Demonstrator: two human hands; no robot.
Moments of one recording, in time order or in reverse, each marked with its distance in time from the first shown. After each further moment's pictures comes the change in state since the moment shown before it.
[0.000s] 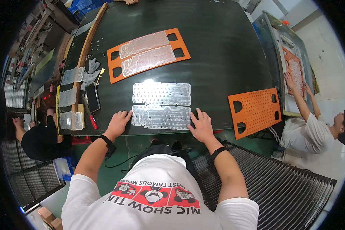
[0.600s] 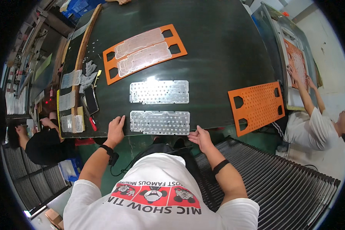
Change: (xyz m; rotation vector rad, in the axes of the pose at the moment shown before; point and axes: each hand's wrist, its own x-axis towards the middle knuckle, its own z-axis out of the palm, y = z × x) left_hand -0.024 0.012 0.022 -0.164 0.110 -0.166; right_hand -0.042 -0.001 0.030 1.616 -0.050 1.156
